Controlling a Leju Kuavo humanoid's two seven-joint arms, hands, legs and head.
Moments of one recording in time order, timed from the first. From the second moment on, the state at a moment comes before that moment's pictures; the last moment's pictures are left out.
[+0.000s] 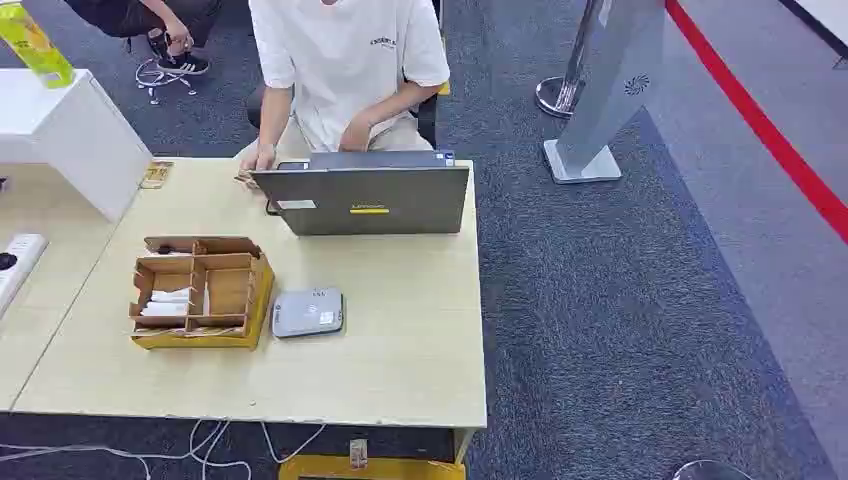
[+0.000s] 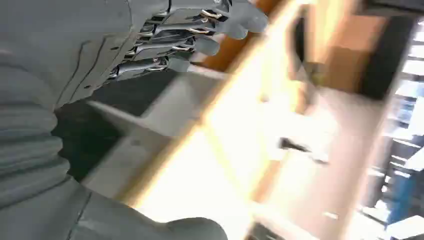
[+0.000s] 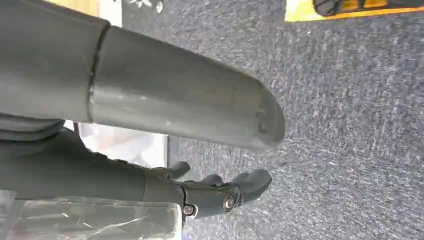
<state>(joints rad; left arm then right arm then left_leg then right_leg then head) -0.17 0.13 1.46 -0.62 0.18 -0.70 -0.68 -0.09 0.22 -0.99 -0.20 1.36 -0.31 0.10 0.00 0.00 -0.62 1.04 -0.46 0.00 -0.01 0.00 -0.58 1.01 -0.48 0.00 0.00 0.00</state>
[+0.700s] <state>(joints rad) -0.26 0.09 1.13 -0.94 -0.11 -0.42 -0.61 -0.10 0.23 -0.99 -0.19 1.42 -0.29 0.11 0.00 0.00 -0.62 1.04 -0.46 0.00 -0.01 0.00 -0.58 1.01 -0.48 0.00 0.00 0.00</state>
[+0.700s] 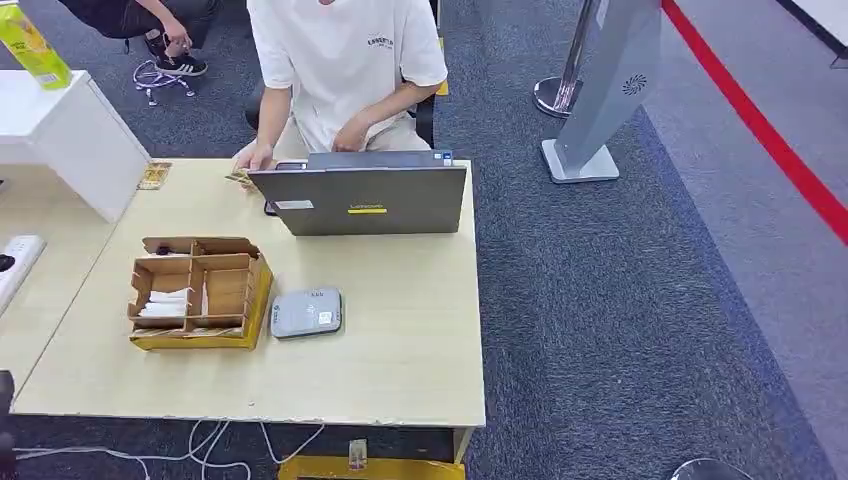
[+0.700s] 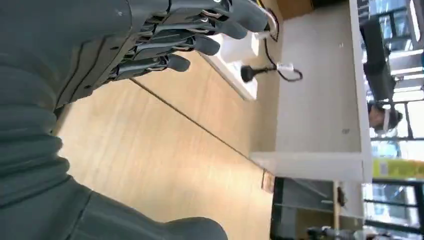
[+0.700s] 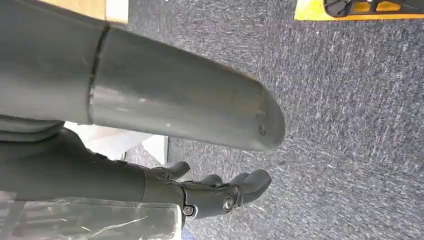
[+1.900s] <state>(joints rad) -0.72 0.09 0.28 -0.91 -0.87 0.14 -0.22 -0.11 0.23 -0.95 -0.18 1.49 -0.25 0.11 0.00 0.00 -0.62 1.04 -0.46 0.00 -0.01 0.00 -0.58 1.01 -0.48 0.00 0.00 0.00</state>
